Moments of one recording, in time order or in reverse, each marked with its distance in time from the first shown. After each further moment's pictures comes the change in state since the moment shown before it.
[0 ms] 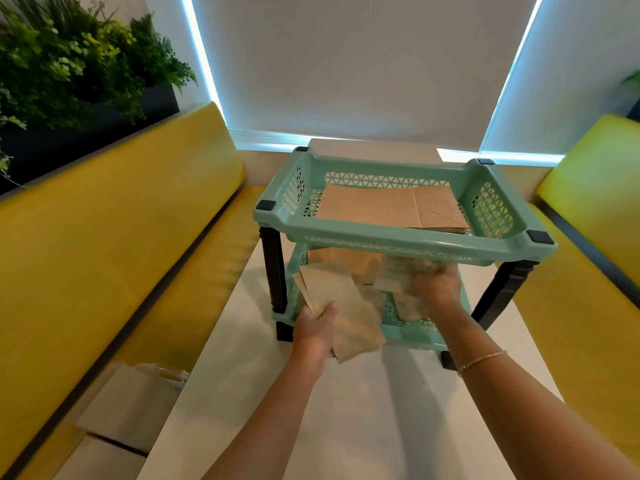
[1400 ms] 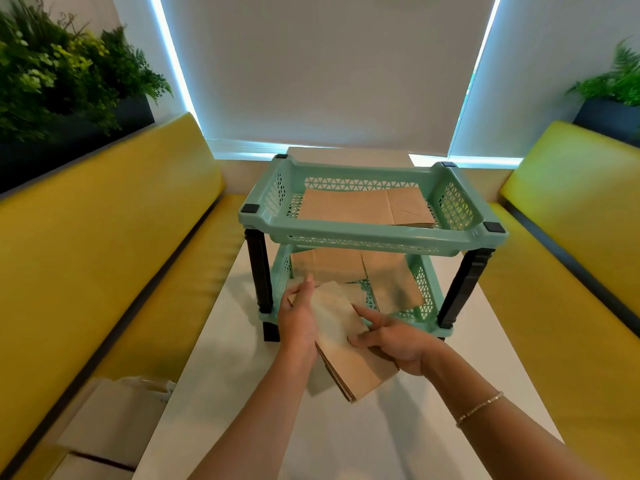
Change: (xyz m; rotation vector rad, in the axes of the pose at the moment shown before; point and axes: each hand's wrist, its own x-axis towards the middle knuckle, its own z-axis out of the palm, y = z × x) left_hand -0.017 0.018 0.004 -0.345 0.030 0.077; right_hand -0.077 0.022 -0.022 -0.135 -0.917 0.226
